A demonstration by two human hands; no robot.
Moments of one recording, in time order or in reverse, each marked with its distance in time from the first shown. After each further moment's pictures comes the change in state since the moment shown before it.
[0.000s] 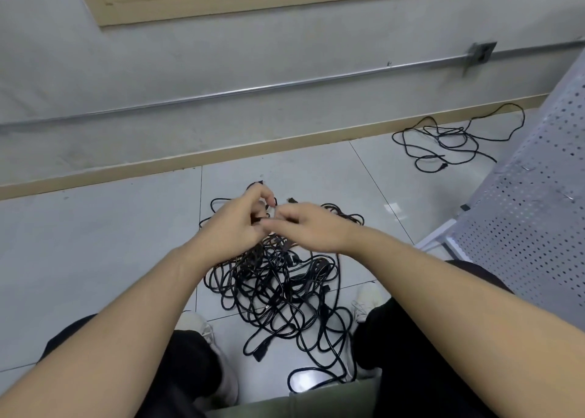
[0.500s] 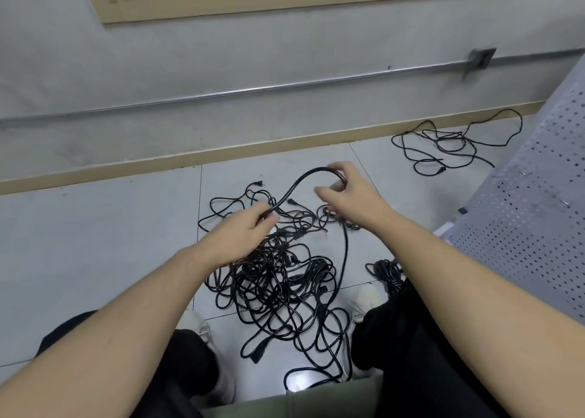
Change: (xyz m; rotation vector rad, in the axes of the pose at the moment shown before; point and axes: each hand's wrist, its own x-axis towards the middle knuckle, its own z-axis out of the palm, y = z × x) left_hand -0.002 -0.004 0.008 0.213 -0.078 -0.120; right_hand -0.007 0.030 -0.049 0.080 0.424 0.329
